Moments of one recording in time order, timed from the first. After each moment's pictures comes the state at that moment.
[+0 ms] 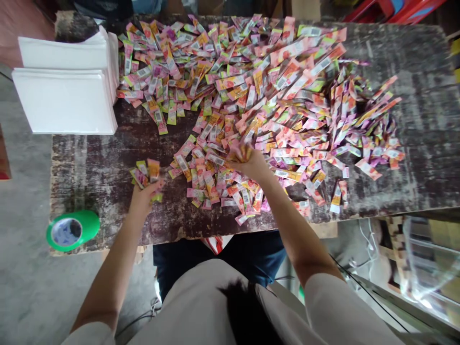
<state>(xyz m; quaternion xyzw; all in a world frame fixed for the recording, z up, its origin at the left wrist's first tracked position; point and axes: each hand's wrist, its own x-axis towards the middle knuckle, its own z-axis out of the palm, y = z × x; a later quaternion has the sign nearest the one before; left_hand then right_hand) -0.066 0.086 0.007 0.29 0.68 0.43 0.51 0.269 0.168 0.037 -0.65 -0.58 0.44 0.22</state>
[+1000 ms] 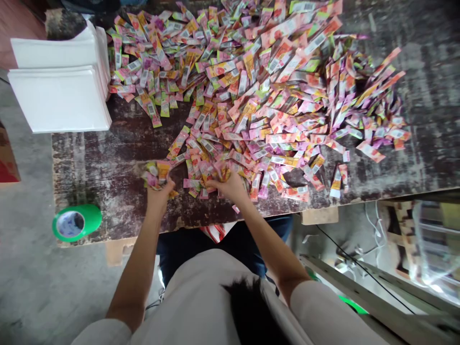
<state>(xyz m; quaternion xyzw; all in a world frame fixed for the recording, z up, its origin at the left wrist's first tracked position) -0.010 0.052 0.010 0.34 0.68 0.47 0.45 0.220 0.075 0.021 -0.70 -0.51 0.46 0.21</state>
